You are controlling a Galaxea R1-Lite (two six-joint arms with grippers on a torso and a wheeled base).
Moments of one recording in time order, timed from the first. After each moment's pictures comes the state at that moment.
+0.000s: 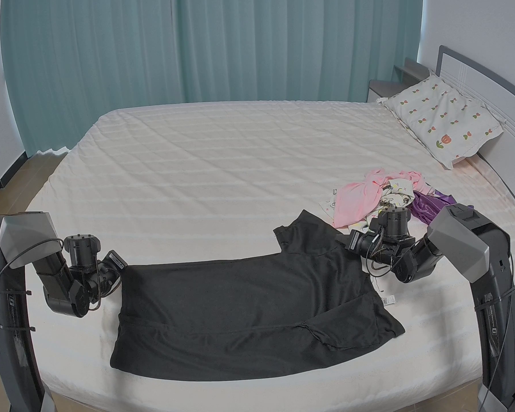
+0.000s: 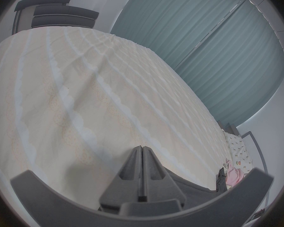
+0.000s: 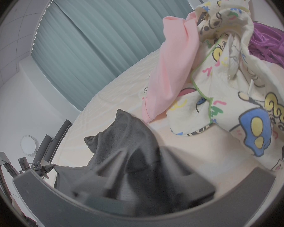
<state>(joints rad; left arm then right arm) 0.09 2.38 -0.75 -1.11 -0.01 -0.79 0.18 2.64 -1.42 -0.81 0.24 0.50</state>
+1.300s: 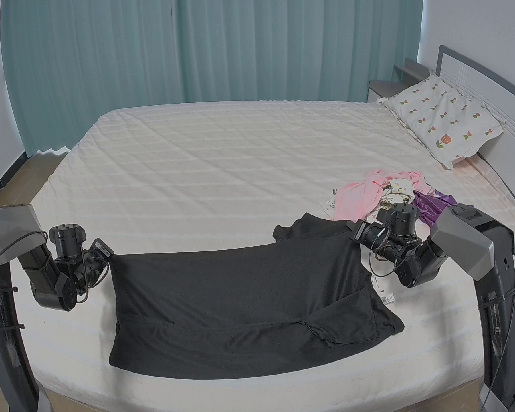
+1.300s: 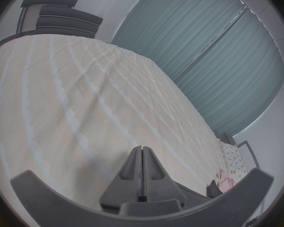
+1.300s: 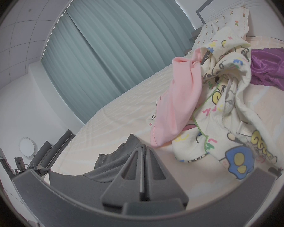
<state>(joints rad) 0.14 2.29 -0.73 -1.12 -0.01 -0.81 0.17 2.61 -1.32 -1.06 0.18 0.50</state>
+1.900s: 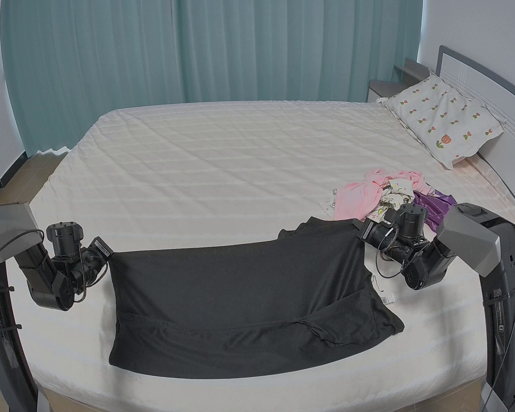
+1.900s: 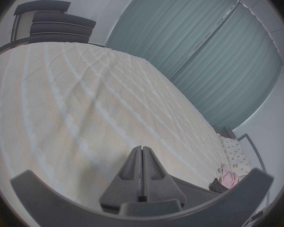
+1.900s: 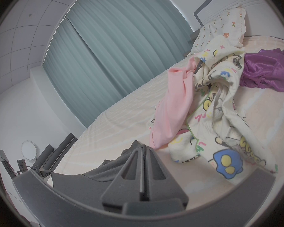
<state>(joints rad) 0.14 2.26 -0.71 -1.12 -0.02 -0.75 0.15 2.58 -1.24 -1.14 0.20 0.53</state>
